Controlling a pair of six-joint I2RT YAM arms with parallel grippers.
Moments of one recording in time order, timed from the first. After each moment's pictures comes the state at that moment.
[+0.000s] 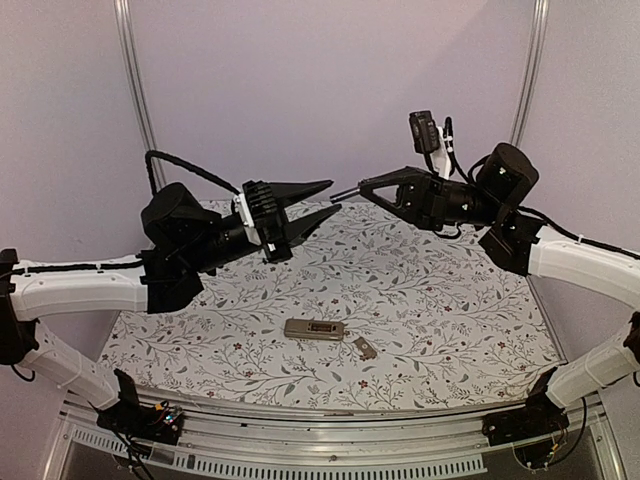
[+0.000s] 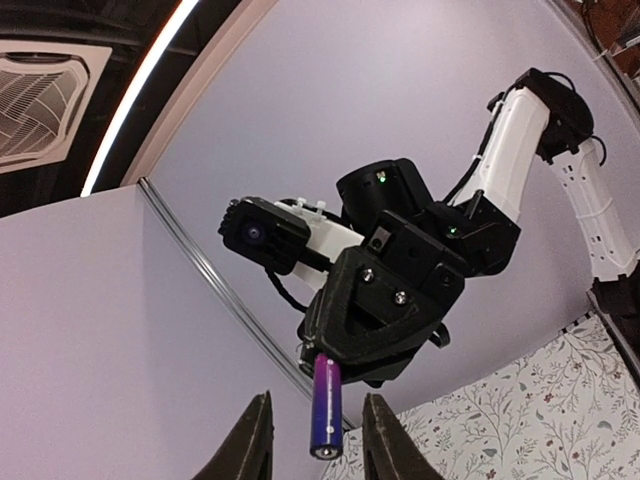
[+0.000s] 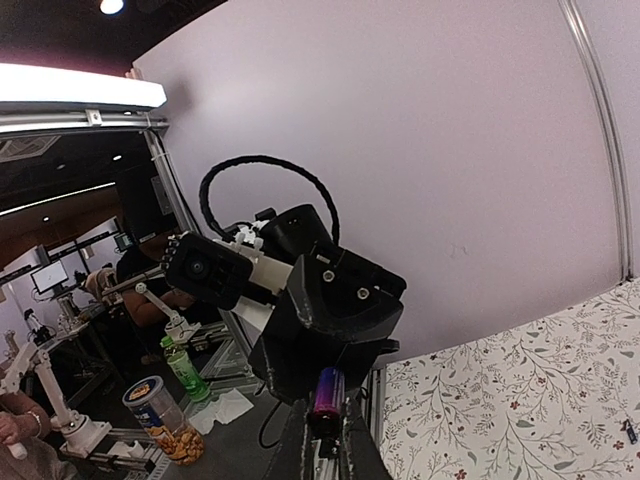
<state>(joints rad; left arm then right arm) -1.01 1.34 0.93 0.80 0.34 0.59 0.75 1.35 1.07 0.63 -0.88 0.63</state>
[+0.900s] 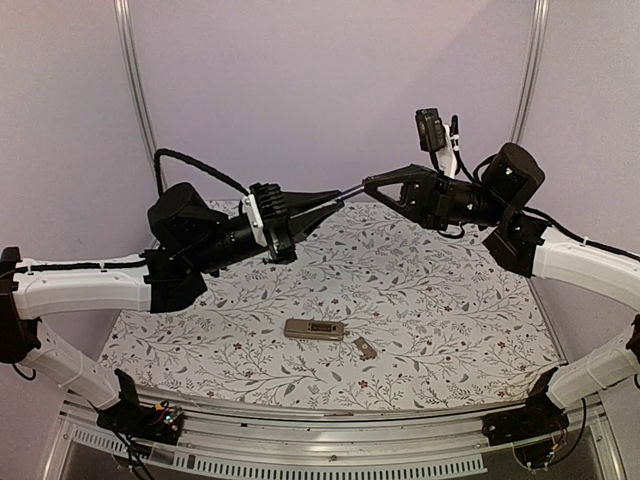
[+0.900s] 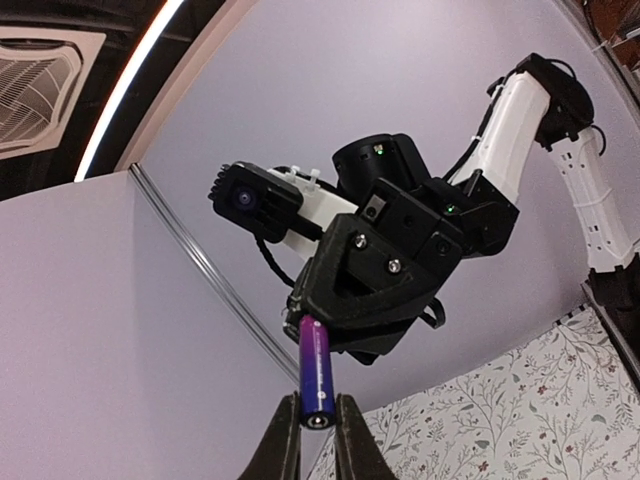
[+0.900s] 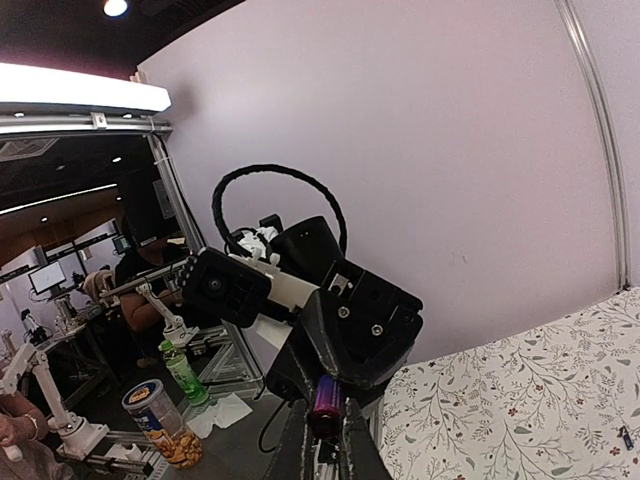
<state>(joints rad) -1.01 1.36 0.95 0.76 0.33 0.59 0.75 1.32 1.07 0.63 -0.87 0.63</state>
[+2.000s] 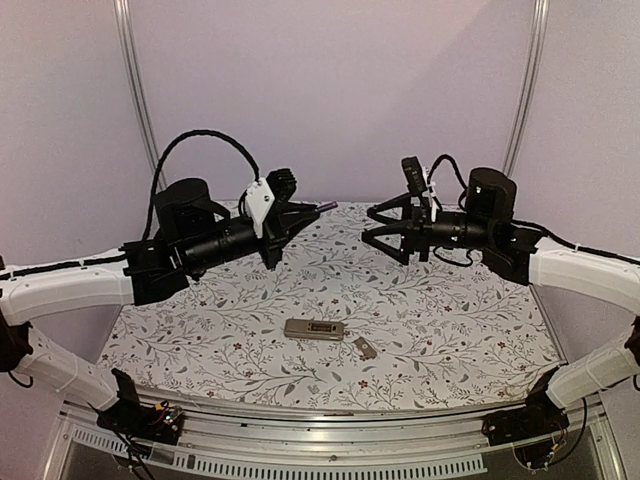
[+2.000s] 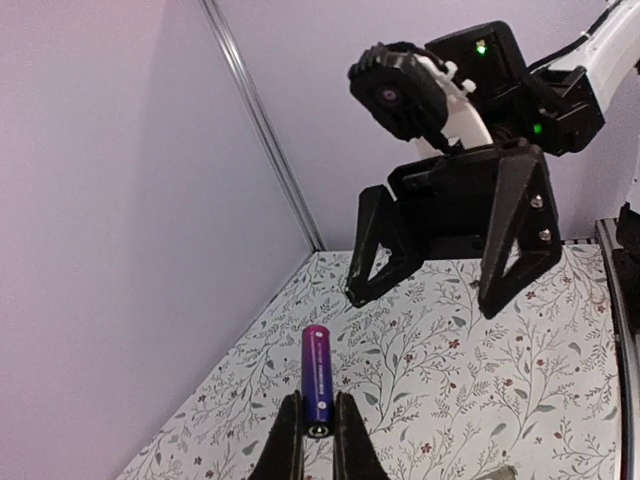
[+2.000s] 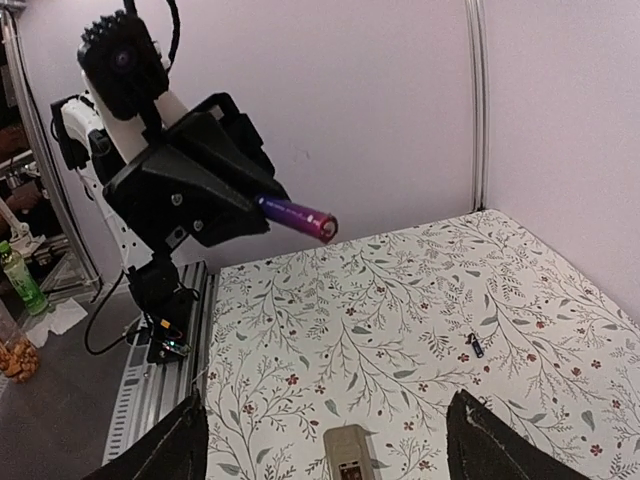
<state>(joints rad) -0.95 1.28 0.96 0.33 0.08 0.38 0.68 1.32 0.96 0.33 -0.71 0.15</state>
